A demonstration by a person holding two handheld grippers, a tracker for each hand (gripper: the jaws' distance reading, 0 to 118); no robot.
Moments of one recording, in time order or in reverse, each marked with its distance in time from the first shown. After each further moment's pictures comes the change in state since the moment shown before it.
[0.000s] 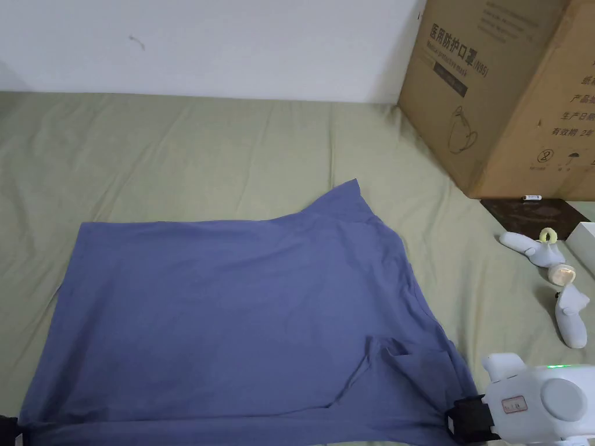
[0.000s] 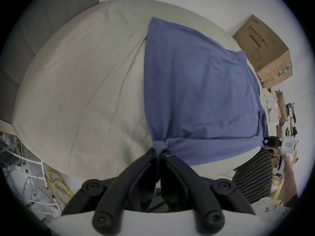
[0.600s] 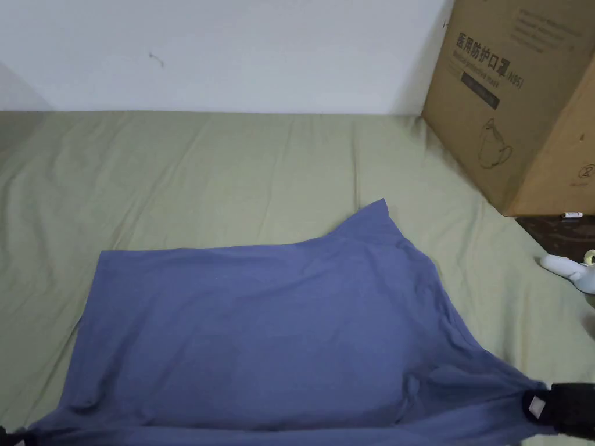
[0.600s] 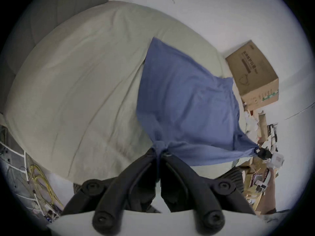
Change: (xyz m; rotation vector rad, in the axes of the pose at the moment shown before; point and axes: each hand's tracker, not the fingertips) left arm -0.013 0.046 0.049 0.085 -0.166 0.138; right arm 0.002 0.038 0.107 0.268 0.290 -0.270
